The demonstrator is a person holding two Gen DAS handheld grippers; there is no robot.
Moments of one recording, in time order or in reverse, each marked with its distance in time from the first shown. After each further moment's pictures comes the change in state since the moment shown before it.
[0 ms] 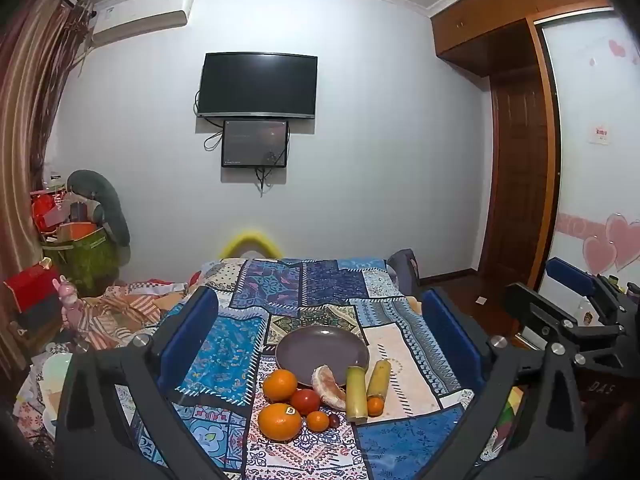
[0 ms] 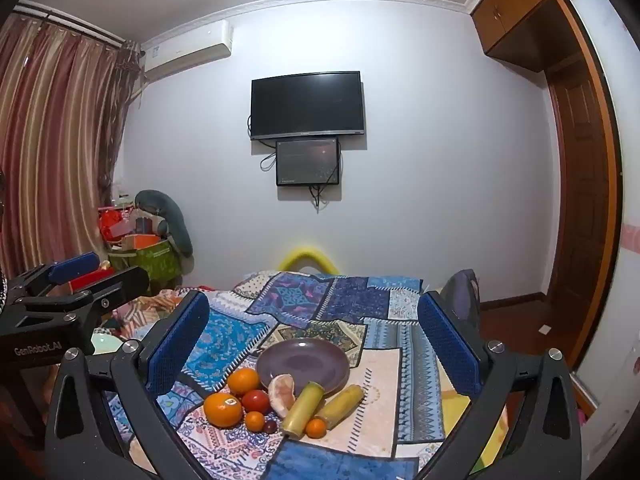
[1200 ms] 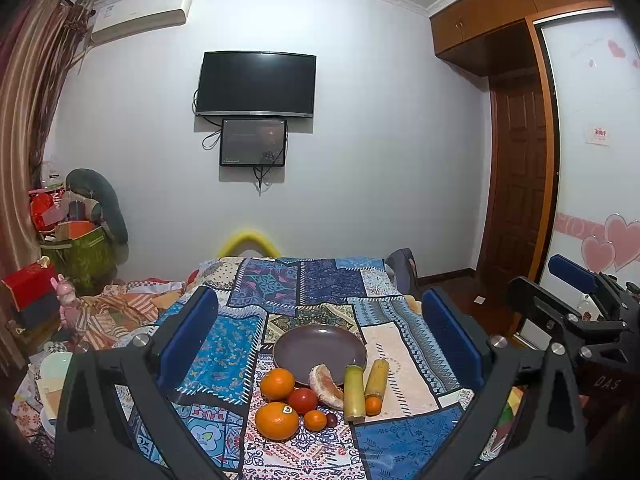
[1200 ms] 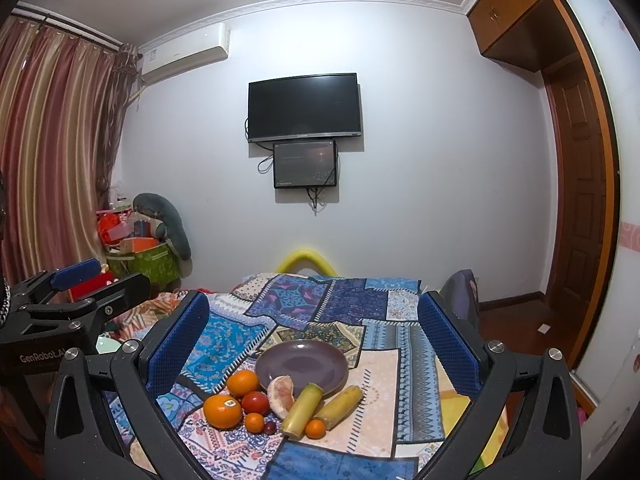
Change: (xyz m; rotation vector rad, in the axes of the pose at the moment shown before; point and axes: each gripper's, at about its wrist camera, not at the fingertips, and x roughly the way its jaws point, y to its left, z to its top) left arm 0.004 -0.004 -0.010 -0.005 0.000 -0.005; right arm -0.002 -0.003 0.006 0.006 0.001 -0.006
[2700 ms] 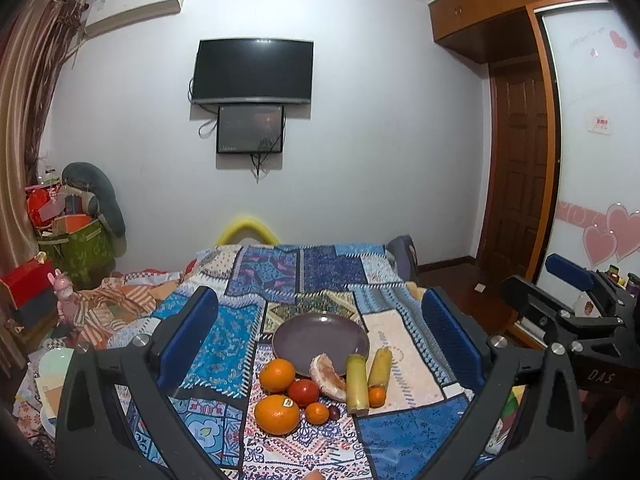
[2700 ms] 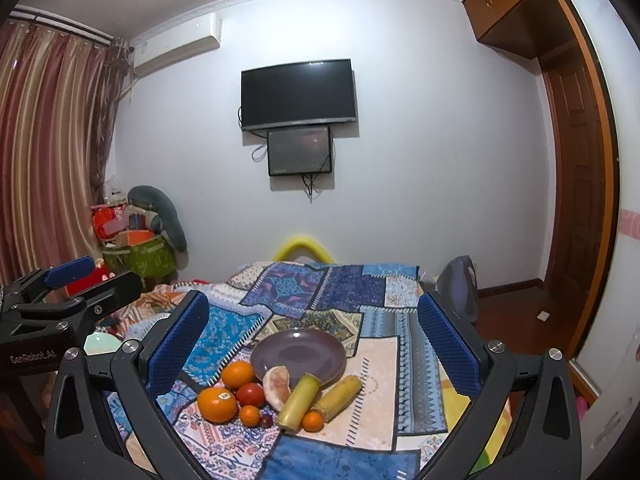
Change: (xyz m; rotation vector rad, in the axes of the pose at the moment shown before) left arm 0.020 0.001 -0.008 0.024 0.057 0.004; right arm 0.018 -0.007 -0.015 0.022 0.049 -0.015
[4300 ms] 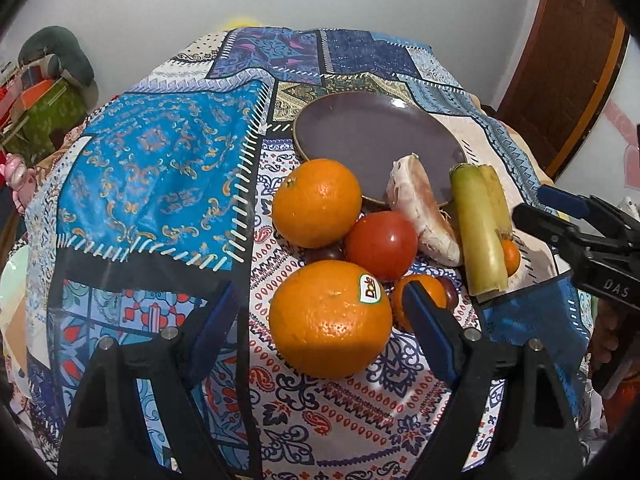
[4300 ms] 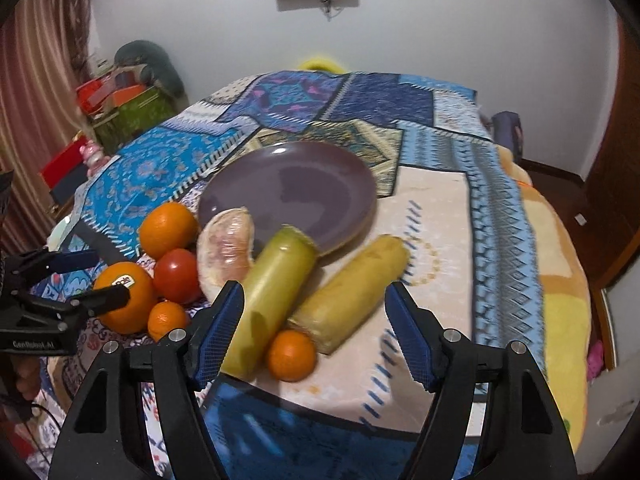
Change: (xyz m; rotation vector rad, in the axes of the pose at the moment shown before) left arm 0.209 0.075 -0.159 -0.040 0.685 -0.029; right arm 0.188 -0.023 -0.117 -0.025 0.616 0.119
